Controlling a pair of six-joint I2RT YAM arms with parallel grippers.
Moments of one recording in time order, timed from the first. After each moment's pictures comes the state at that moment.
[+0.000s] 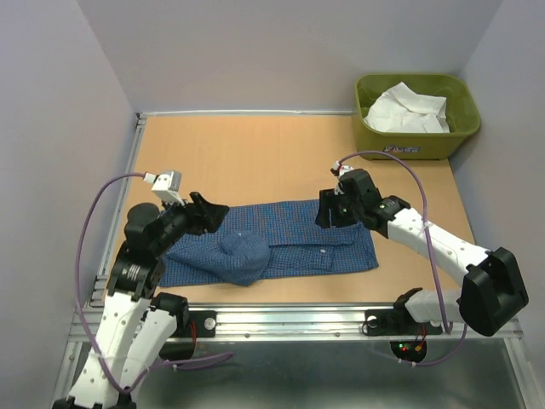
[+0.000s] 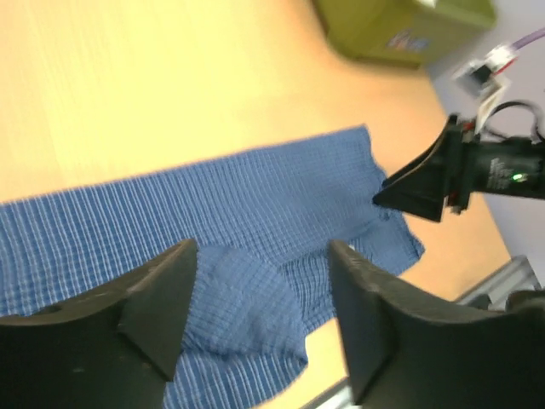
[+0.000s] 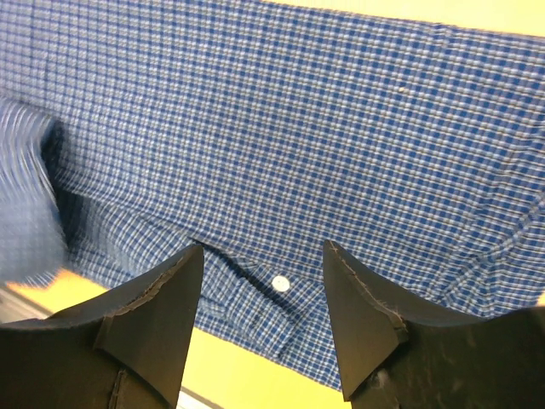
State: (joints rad) left arm -0.23 0.57 0.69 -0.40 0.32 -0.47; right arm 0.57 1.28 0.87 -0.41 -0.09 0.39
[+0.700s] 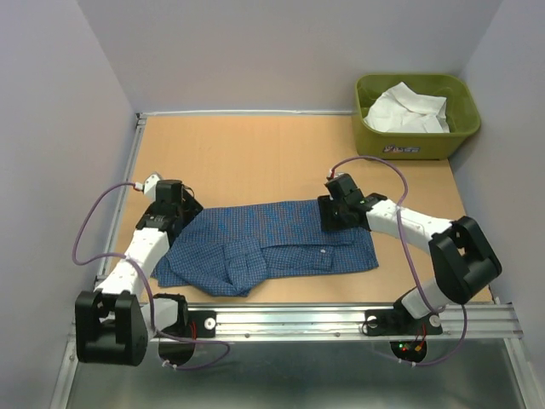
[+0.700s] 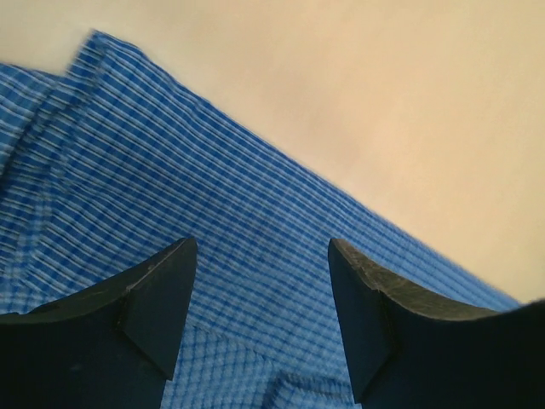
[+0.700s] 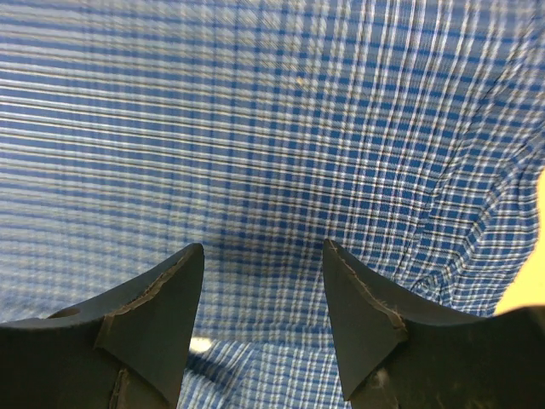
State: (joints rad) left arm -0.11 1.07 0.63 -0.35 -0.23 -0.77; right arm 0.57 1.49 0.87 -0.38 0.15 0.39
